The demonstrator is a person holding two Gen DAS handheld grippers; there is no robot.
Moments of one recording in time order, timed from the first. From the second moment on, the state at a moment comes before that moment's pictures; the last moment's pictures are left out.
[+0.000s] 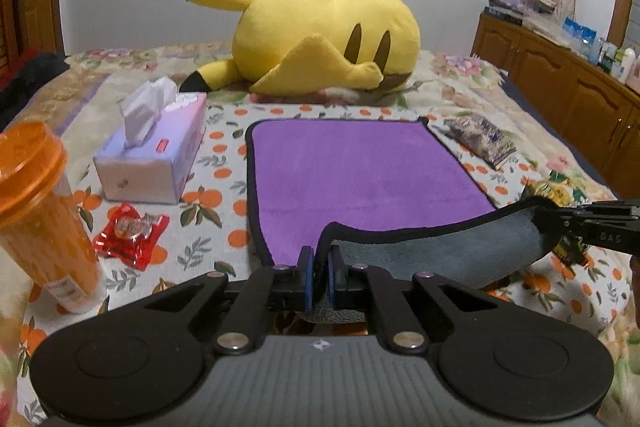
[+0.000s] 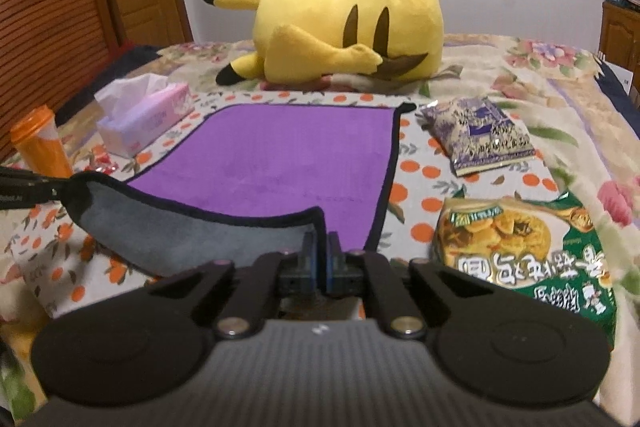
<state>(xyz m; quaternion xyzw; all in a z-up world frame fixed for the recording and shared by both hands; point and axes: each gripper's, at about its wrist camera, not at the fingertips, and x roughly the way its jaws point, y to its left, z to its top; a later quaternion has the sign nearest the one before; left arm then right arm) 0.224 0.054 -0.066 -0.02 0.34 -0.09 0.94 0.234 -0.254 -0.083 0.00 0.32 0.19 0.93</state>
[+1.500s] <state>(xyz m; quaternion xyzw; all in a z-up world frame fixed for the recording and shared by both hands) 0.269 0.049 -0.046 0.01 0.30 -0.08 0.95 0.273 -0.247 -0.075 -0.05 0.27 0.20 0.94</state>
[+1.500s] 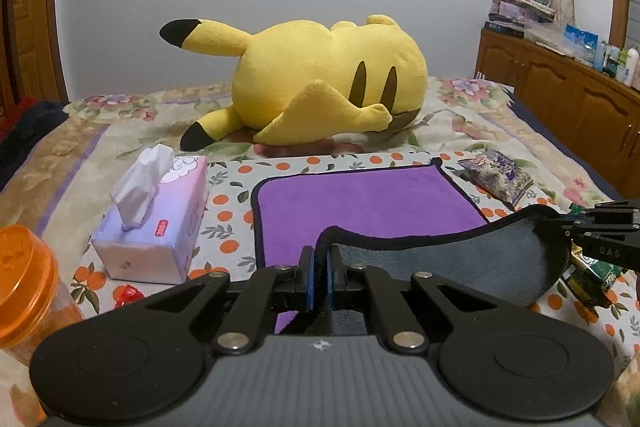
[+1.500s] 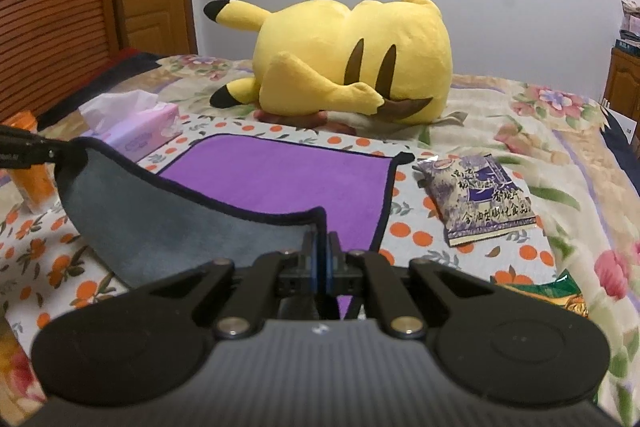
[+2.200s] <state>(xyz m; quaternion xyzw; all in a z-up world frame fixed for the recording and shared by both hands) 0.279 0.046 -0.043 0.03 0.29 -0.06 0.95 0.281 -0.247 -0.068 -0.06 0.26 0.20 0.94</state>
